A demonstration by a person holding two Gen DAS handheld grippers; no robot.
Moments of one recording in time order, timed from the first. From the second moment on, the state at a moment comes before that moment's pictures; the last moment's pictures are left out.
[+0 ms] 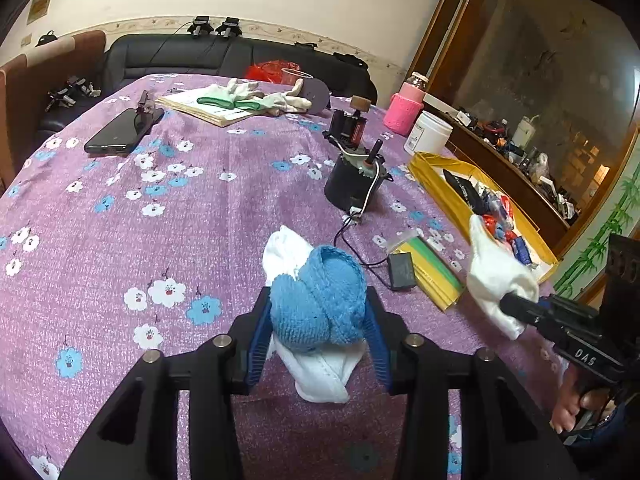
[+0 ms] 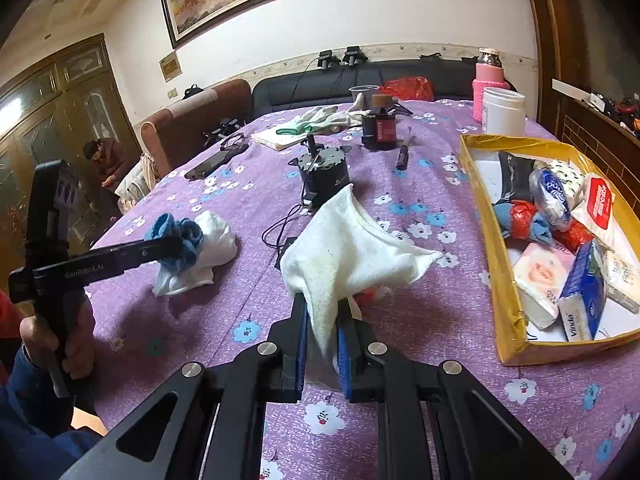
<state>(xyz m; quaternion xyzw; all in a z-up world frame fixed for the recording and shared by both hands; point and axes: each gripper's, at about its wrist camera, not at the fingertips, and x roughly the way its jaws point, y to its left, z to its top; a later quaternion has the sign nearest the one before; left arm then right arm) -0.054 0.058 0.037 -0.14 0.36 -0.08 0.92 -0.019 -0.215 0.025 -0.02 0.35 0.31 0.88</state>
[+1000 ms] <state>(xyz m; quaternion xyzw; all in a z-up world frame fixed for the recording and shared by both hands) -0.125 0.059 0.025 -0.09 0.41 -0.15 0.90 -0.020 -0.219 0.023 0.00 0.35 0.32 0.88</state>
